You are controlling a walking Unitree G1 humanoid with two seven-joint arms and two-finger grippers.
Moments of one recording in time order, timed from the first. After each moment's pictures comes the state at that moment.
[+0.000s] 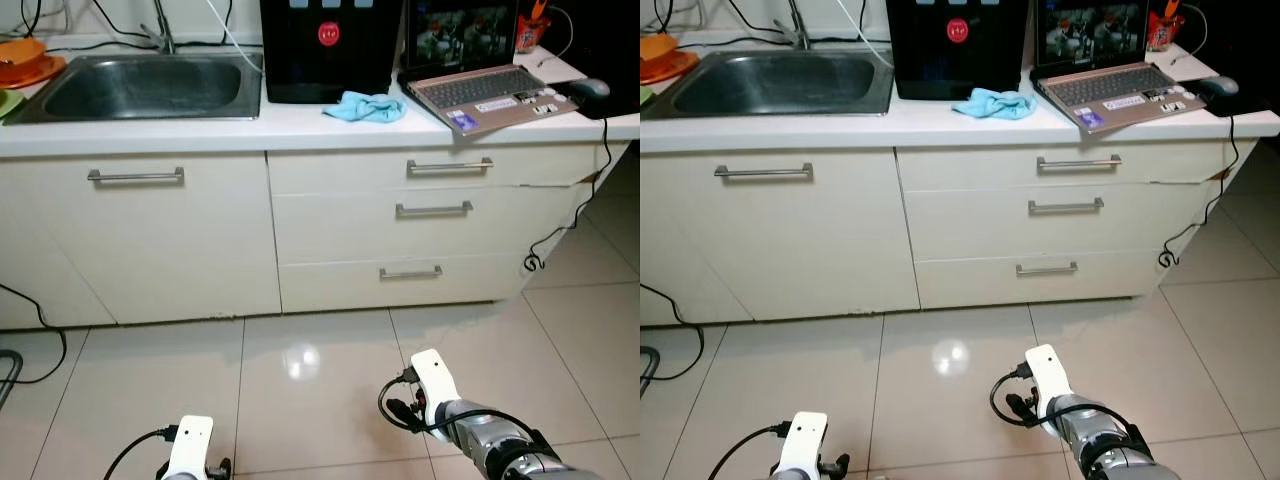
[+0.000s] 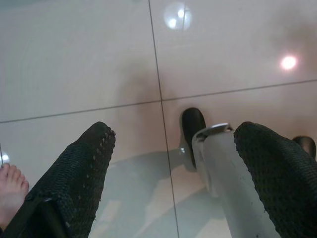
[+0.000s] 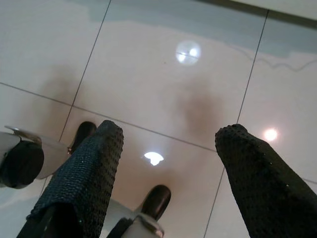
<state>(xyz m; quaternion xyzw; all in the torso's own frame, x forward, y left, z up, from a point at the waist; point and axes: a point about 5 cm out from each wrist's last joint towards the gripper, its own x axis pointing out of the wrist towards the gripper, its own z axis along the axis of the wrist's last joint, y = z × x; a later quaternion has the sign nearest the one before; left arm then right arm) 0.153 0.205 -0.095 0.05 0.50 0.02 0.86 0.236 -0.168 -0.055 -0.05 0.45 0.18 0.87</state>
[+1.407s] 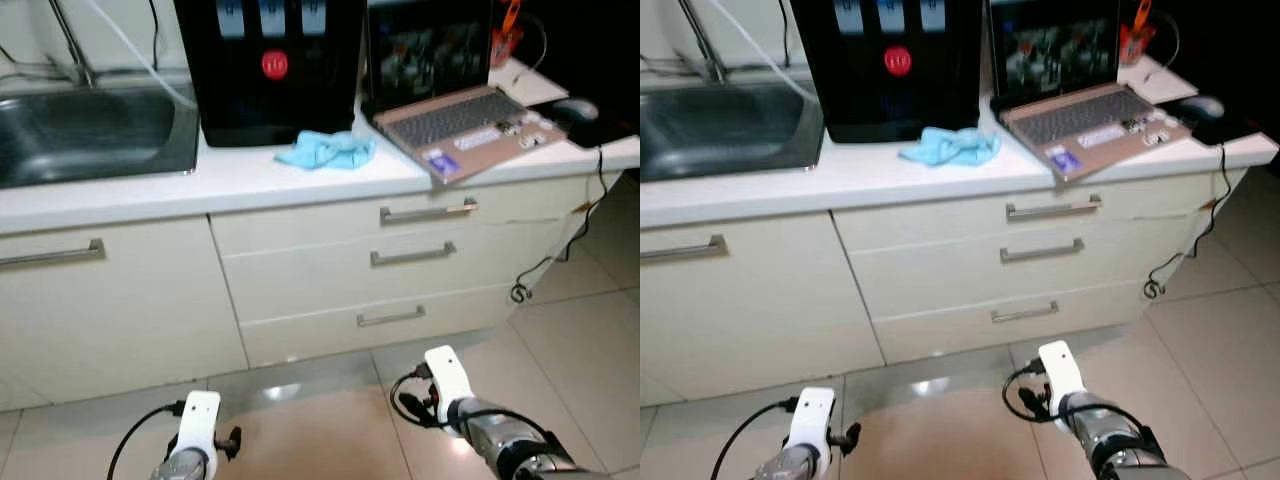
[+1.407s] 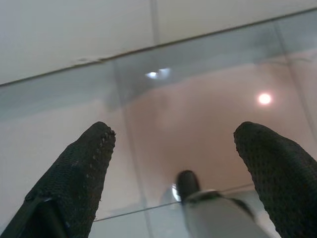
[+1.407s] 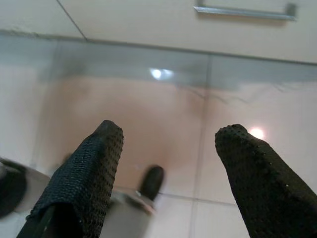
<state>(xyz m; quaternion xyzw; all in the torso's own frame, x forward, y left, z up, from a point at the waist) 0.184 0.214 -0.077 0.04 0.42 0.01 0.91 0.240 -0.169 -0.051 -0.01 0.42 0.16 0.89</state>
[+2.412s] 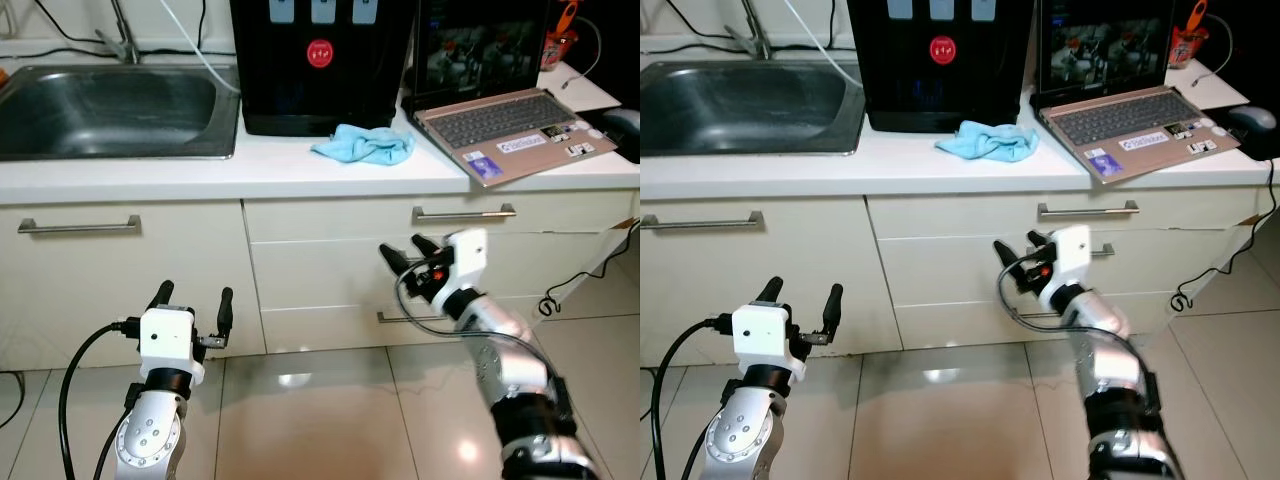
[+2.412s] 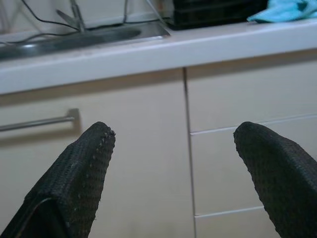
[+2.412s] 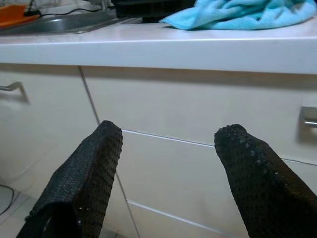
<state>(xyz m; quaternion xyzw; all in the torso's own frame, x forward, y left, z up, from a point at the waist) 0.220 0.187 0.090 0.07 -0.02 0.02 1.00 0.316 -0.152 0.095 0.05 0.03 0.24 0.97</state>
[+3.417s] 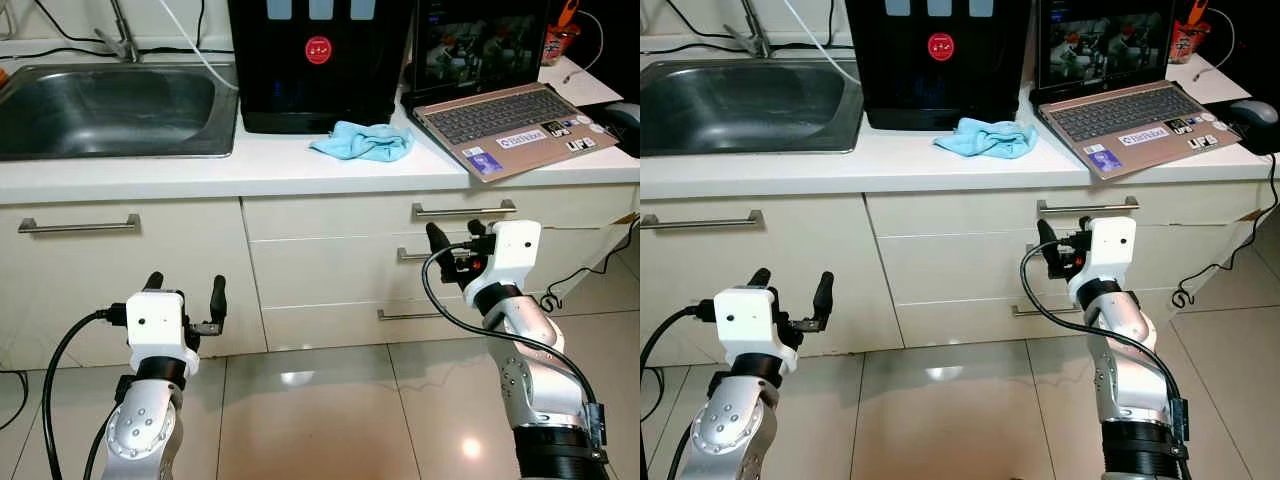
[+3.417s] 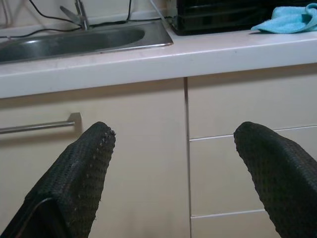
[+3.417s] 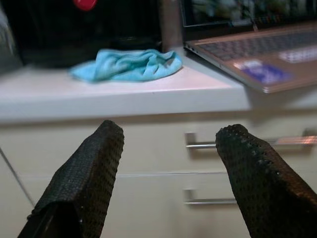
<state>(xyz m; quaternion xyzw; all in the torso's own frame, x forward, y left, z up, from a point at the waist) 0.224 0.181 0.112 0.05 0.00 0.03 1.00 0.303 -0.177 0.129 0.09 -0.02 0.06 0.99</state>
